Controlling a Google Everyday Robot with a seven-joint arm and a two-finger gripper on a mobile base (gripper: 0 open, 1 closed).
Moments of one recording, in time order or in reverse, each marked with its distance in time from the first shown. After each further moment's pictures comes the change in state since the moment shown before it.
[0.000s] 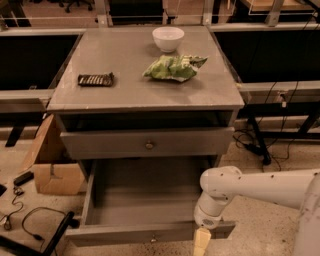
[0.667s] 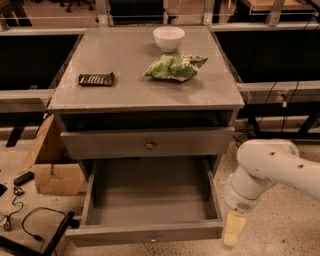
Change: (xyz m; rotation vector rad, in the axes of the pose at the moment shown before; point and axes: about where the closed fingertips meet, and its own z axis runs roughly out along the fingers) arm 0.028 0.038 -0.161 0.171 -0.021 -0.069
